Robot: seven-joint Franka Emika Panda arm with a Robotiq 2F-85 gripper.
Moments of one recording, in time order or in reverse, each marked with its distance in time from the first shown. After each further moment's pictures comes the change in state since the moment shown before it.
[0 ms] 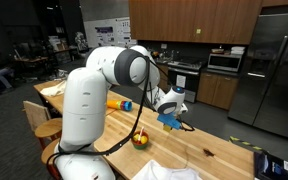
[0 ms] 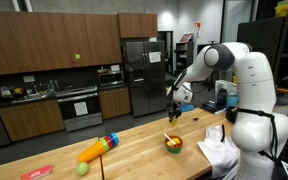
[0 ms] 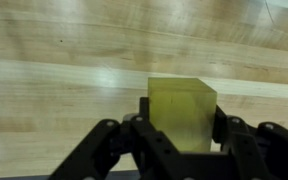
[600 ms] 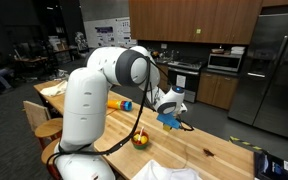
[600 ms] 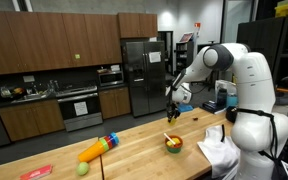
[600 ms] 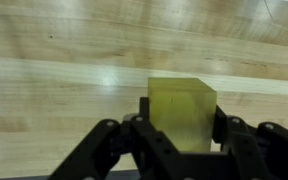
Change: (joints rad) arm -0.001 0.015 0.014 0.015 -0.001 0.005 0.020
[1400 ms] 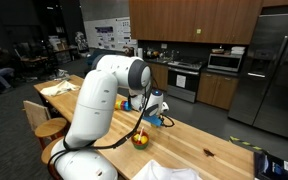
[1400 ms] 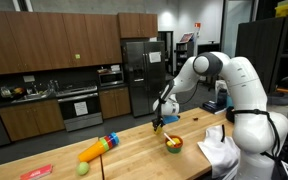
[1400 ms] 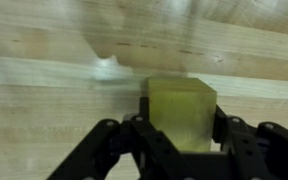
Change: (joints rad) arm 0.097 0.173 0.141 0.050 -0.076 0.260 0.230
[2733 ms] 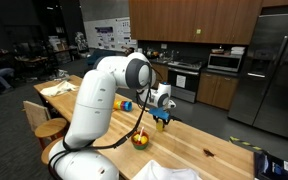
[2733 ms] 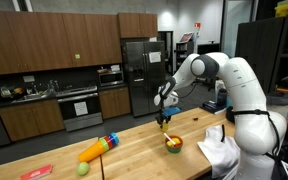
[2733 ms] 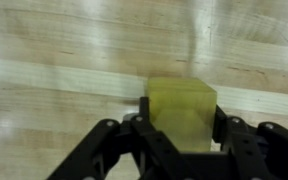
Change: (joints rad) arm 0.090 0.010 -0.195 0.192 -0.333 -0.454 0.292
